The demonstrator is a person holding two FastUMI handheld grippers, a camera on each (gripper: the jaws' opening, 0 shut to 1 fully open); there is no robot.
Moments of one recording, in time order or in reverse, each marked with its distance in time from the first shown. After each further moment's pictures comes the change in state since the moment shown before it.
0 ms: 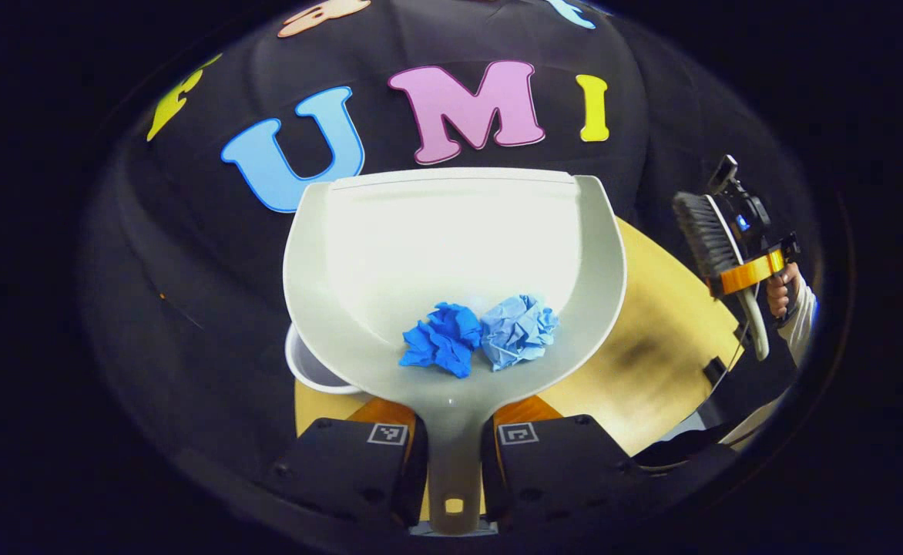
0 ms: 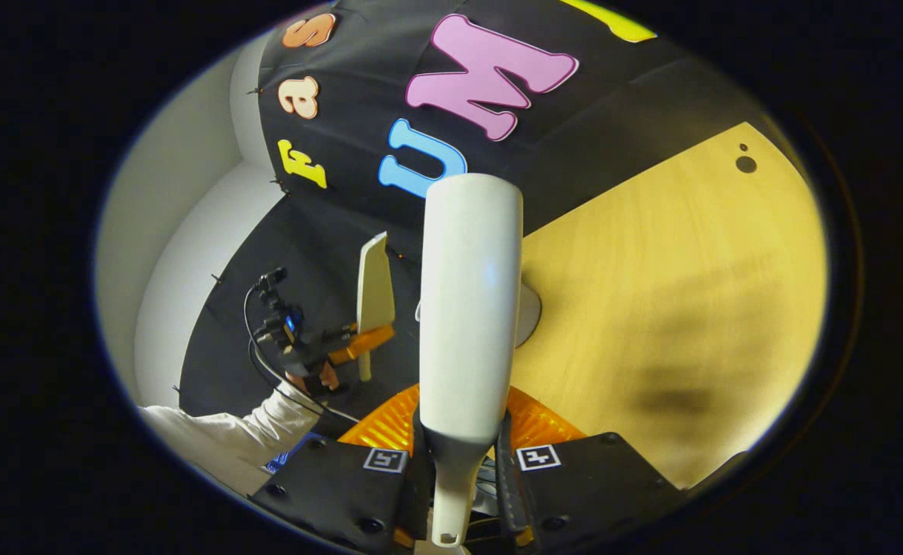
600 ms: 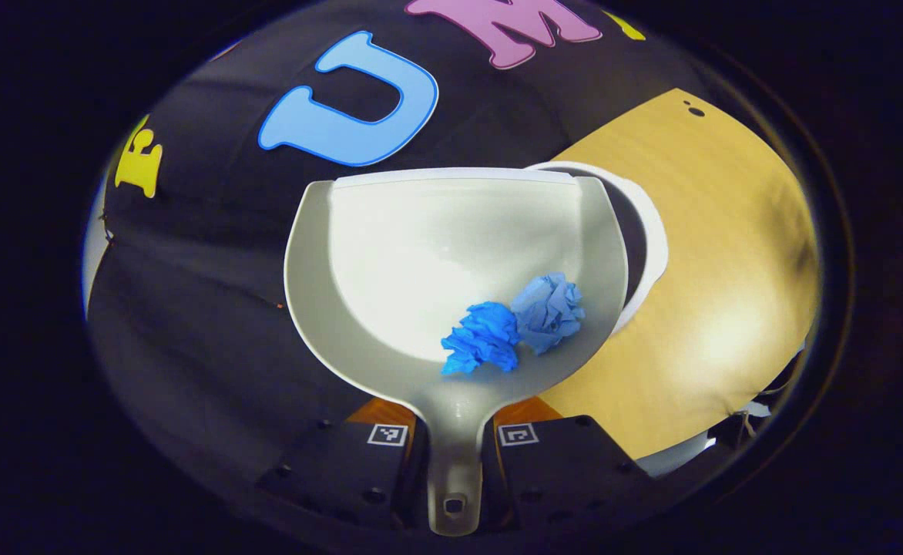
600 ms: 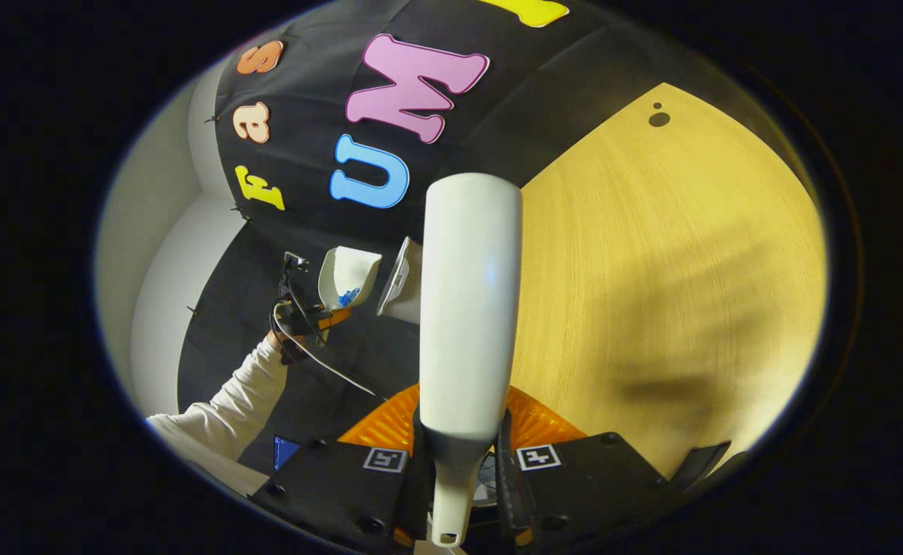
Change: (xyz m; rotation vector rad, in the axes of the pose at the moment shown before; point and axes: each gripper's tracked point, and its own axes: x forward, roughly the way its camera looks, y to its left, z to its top) left arm 0.008 0.150 -0.018 0.234 0.440 0.439; right arm -0.038 -0.053 -0.054 0.141 -0.047 -0.109
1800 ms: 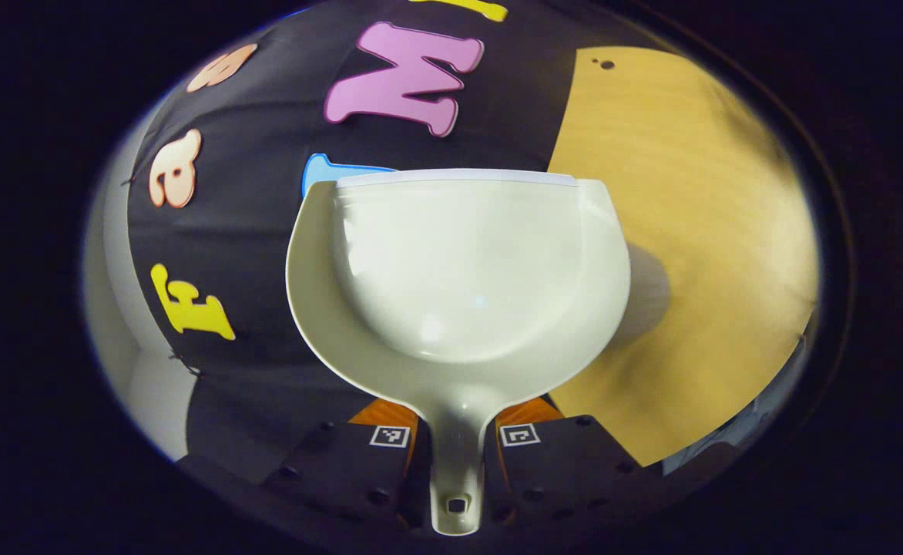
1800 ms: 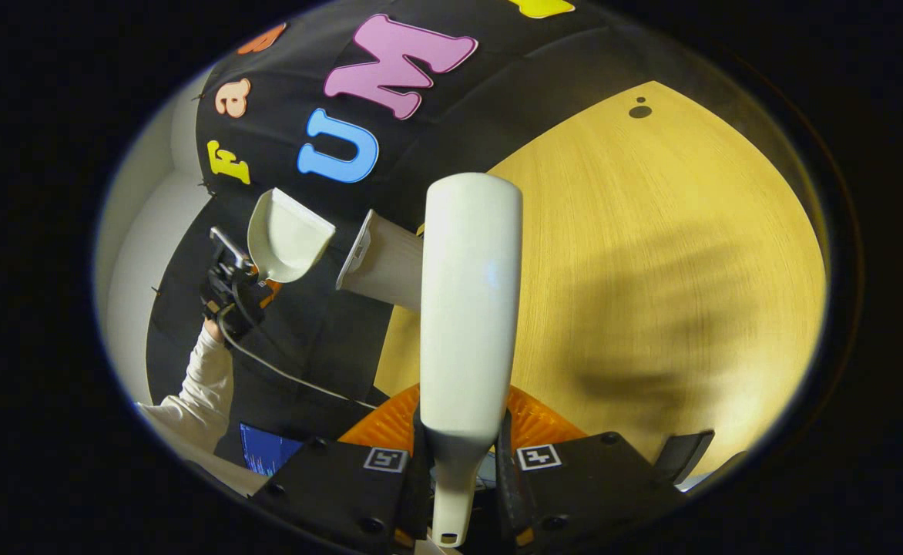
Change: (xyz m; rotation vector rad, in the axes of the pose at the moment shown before) left arm -0.083 -0.002 -0.042 0.207 -0.355 0.239; right arm 0.008 -0.020 -0.023 -0.069 0.087 -0.153
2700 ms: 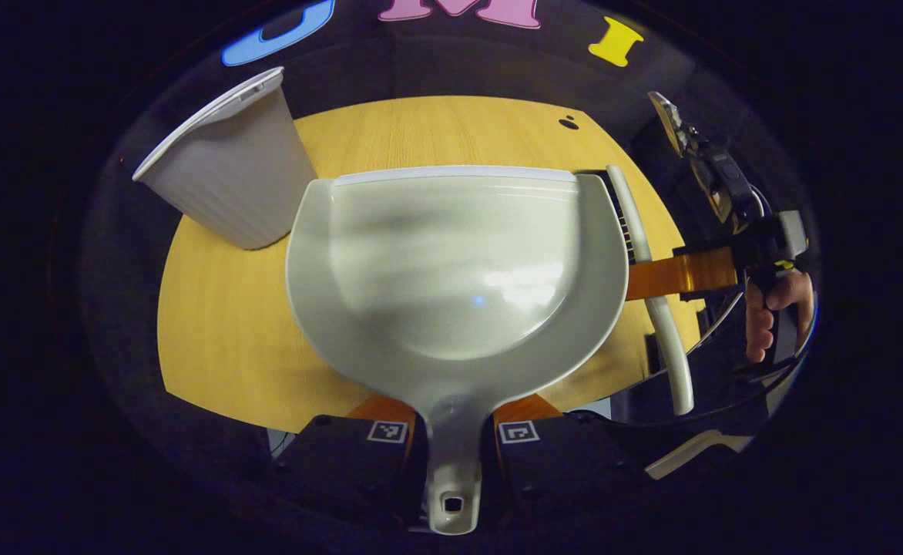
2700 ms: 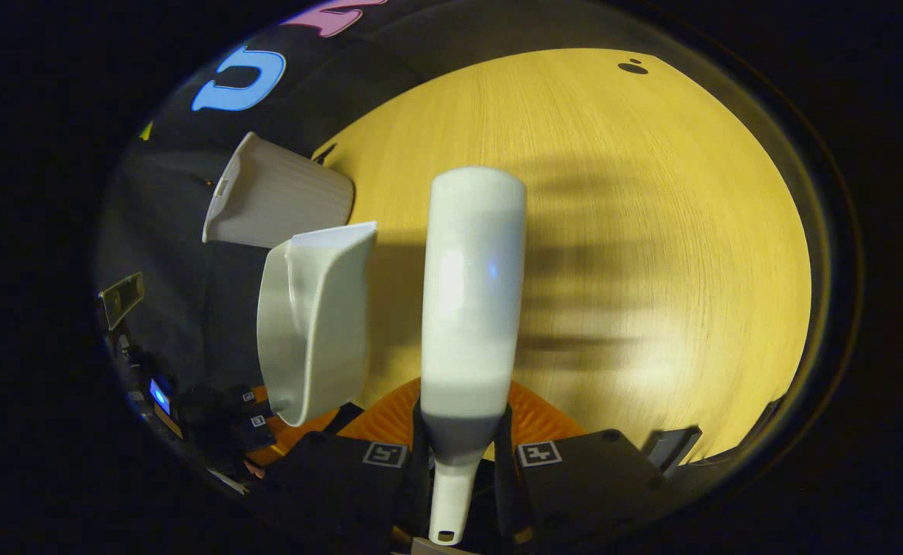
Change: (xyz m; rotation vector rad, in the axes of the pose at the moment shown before) left arm -0.113 -0.384 0.047 -0.687 0.366 -0.987; right arm 0.093 -0.062 -0.037 0.039 0.339 -0.473
